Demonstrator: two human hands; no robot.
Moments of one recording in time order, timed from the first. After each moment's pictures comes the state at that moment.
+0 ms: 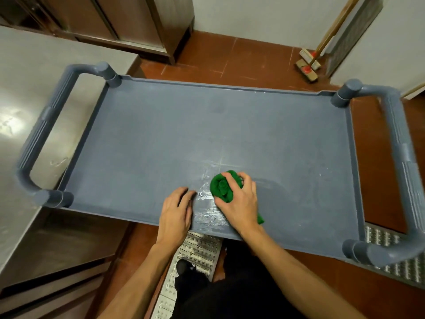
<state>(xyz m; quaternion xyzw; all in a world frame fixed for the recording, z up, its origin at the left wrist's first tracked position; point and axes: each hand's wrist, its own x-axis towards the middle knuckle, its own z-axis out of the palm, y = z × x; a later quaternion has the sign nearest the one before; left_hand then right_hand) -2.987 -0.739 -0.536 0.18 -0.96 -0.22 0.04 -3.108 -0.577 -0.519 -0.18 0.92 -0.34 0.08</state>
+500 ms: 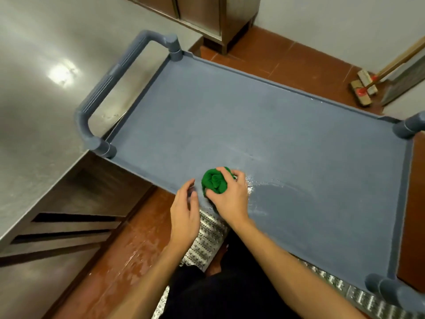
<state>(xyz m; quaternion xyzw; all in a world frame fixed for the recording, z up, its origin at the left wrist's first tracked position) -2.939 -0.715 -0.491 0.45 -0.76 -0.43 0.20 -3.060 -0.655 -0.505 -0.23 0.87 -0.39 0.20</state>
